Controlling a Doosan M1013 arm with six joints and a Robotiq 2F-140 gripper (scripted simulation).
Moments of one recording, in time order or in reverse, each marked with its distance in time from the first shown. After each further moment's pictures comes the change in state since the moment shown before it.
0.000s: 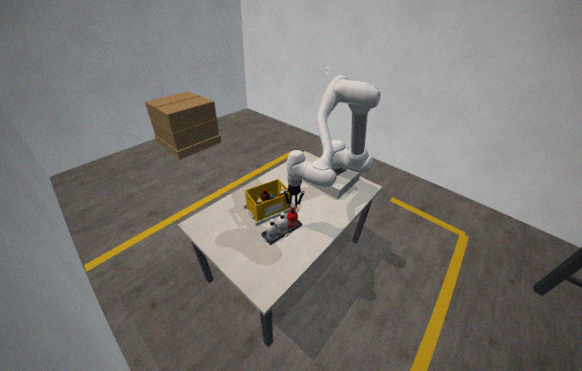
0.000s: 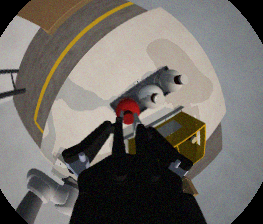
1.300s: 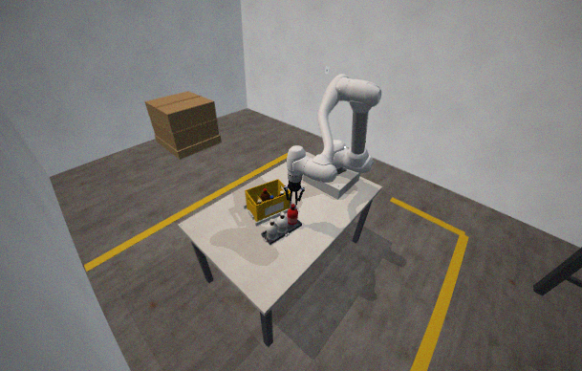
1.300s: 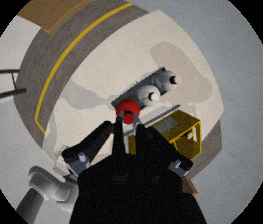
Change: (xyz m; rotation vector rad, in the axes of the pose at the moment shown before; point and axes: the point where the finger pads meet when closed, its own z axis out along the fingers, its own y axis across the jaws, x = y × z) arm -0.001 0.000 -0.028 0.000 0.000 0.000
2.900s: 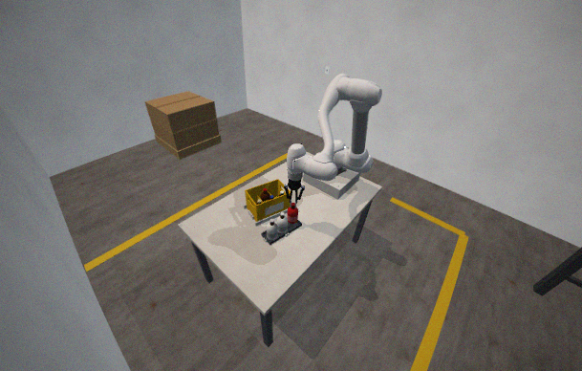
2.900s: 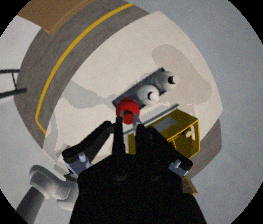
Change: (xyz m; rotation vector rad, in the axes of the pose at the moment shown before) arm -0.001 0.000 -0.012 0.000 -0.001 0.000
